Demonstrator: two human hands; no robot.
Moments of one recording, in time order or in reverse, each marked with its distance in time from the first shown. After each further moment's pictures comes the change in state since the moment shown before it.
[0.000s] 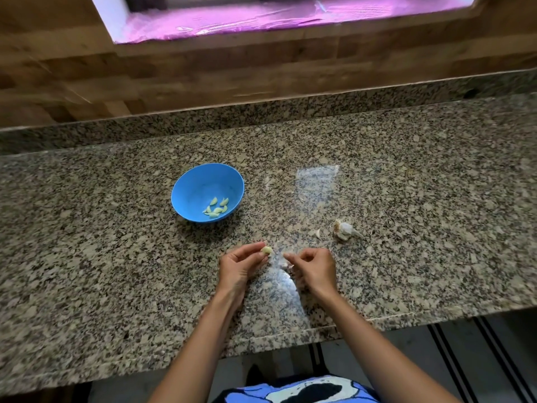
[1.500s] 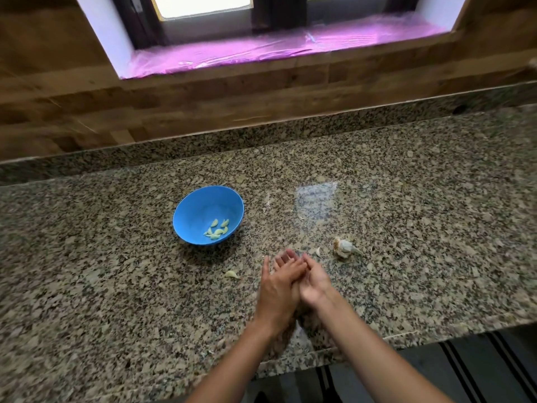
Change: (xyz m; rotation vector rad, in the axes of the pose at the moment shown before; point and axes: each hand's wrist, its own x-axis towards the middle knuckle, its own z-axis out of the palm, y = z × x) left_hand -0.024 -0.019 0.056 1.196 -0.188 0.678; right_hand 0.016 -0.031 0.003 1.394 -0.247 0.698
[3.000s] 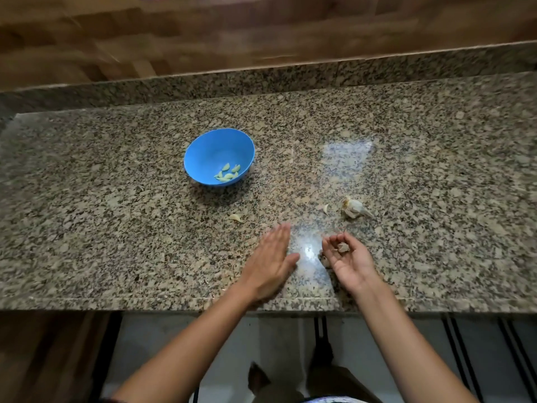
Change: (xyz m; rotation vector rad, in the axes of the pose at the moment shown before) left_hand -0.042 -0.041 0.022 0.316 -0.317 -0.075; right_hand -0.032 -0.040 -0.065 -0.102 0.120 -0.148
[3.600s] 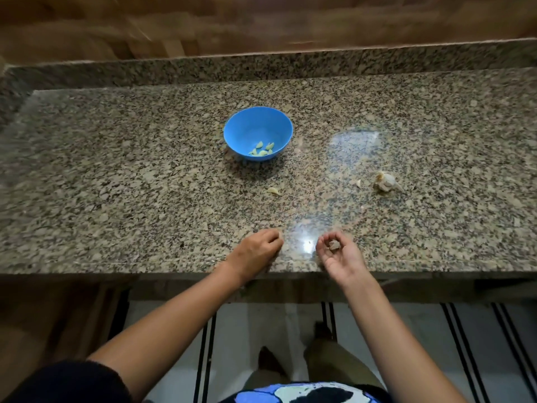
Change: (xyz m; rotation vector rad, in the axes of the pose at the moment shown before) left_hand -0.076 -0.088 -0.030 0.236 0.218 0.448; right_hand -0.041 0.111 0.018 -0.005 0.100 -0.001
